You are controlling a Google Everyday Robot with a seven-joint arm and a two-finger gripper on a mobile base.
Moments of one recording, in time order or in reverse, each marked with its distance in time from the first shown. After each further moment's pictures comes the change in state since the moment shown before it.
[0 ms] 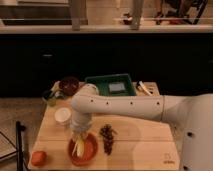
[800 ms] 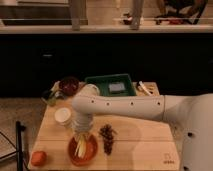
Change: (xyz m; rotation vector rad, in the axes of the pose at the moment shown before) arm 0.002 0.009 0.001 -0.031 0.008 0.032
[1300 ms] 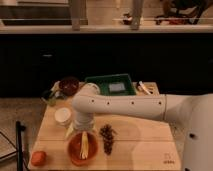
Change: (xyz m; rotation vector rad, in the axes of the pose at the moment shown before) arm 0.002 0.006 -0.011 -0.019 0.022 0.014
